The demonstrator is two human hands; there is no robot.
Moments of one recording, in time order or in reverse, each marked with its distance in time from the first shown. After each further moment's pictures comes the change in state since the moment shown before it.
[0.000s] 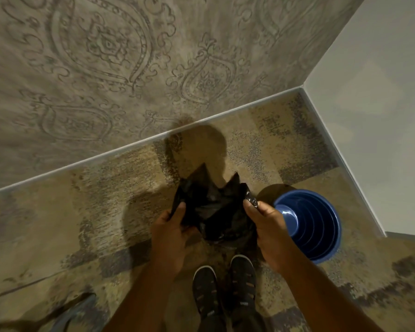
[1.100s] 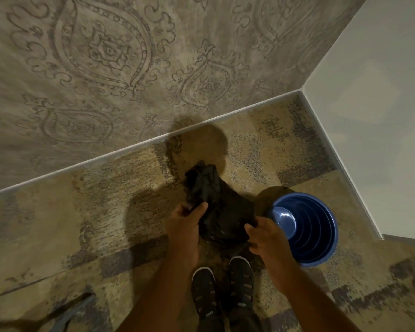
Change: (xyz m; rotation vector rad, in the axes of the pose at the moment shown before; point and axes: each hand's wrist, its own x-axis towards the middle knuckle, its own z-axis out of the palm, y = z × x) left_hand -0.012 0.003 0.046 0.129 0.032 0.035; right_hand -0.018 0.007 -0.014 -0.304 0.113 0.038
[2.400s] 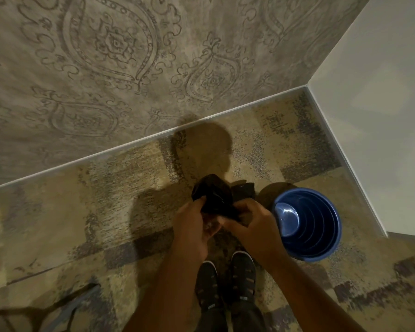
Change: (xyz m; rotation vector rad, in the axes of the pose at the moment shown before) left_hand -0.026 0.015 0.008 -0.103 0.056 -0.258; right_hand -0.012 -0.012 0.022 -0.503 -0.041 -0.620
